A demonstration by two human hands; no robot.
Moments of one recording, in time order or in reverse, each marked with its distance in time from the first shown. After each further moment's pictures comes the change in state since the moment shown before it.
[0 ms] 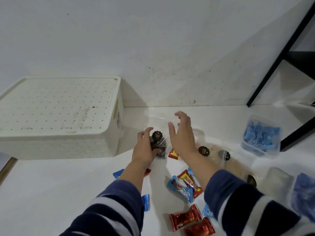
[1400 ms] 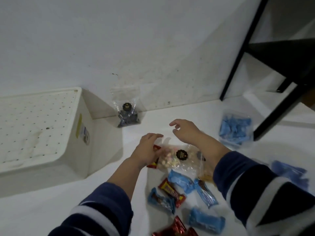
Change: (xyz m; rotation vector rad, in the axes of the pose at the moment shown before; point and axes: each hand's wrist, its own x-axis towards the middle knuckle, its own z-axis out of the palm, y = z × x) left_hand 0.047 0.052 0.053 0.097 -0.312 0.322; right_hand 0.052 0.059 -0.089 -0.190 -0.371 0.366
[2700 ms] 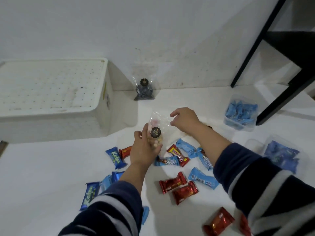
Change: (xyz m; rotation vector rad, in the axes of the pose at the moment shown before) left_hand -0.133 -0.006 0.025 0.001 0.300 -0.351; right_hand -0.071 -0.036 0.044 -0.111 0.027 -0.056
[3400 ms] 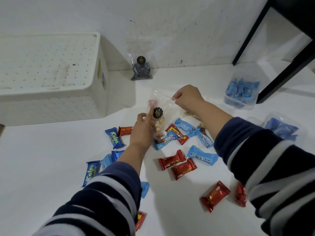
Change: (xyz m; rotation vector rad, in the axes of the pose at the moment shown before) left_hand -0.003 -0.005 0.004 0.060 -0.139 0.087; right_hand 0.004 0.011 -0.001 -0.063 0.064 0.041
